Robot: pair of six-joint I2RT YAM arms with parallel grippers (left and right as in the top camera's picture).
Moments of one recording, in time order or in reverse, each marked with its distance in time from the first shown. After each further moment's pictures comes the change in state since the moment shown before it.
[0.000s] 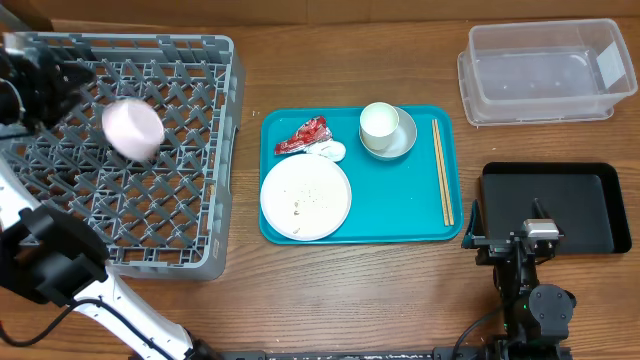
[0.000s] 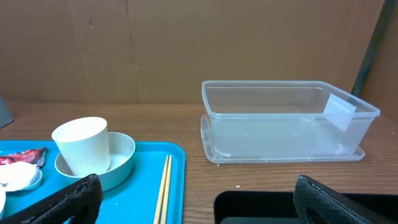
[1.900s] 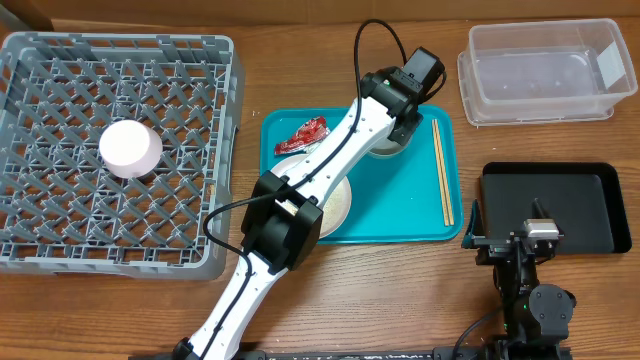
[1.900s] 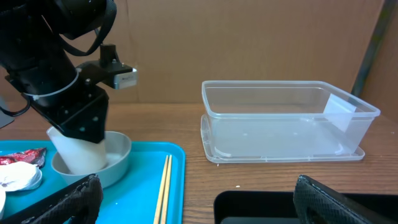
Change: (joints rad) left arm -1.352 0.313 0.005 0.376 -1.001 -0.024; right arm 0.000 0.000 0.000 0.001 0.000 0.000
